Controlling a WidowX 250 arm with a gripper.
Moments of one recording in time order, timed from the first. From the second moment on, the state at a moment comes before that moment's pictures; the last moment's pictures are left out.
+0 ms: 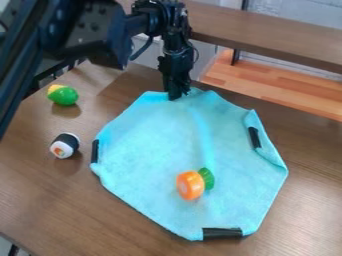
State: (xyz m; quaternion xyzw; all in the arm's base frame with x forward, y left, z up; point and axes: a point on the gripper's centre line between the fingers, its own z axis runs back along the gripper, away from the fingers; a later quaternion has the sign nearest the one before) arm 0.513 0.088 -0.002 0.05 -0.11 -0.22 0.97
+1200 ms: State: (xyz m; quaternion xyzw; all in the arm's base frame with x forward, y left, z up) arm 0.428 0.000 0.049 -0.01 -0.18 -0.30 0.94
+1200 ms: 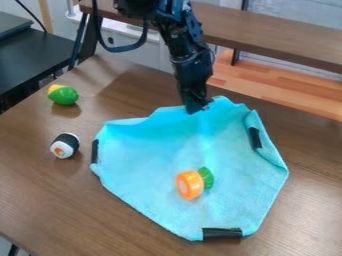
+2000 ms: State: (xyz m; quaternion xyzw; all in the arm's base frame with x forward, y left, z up) arm 0.362 -0.063 0.061 0.00 -0.18 -0.36 0.91
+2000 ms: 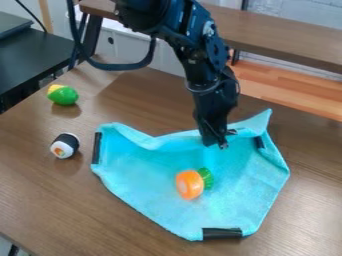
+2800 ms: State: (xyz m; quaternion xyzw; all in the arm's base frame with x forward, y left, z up) arm 0.264 -0.177 0.062 0.08 -0.12 -0.37 0.92
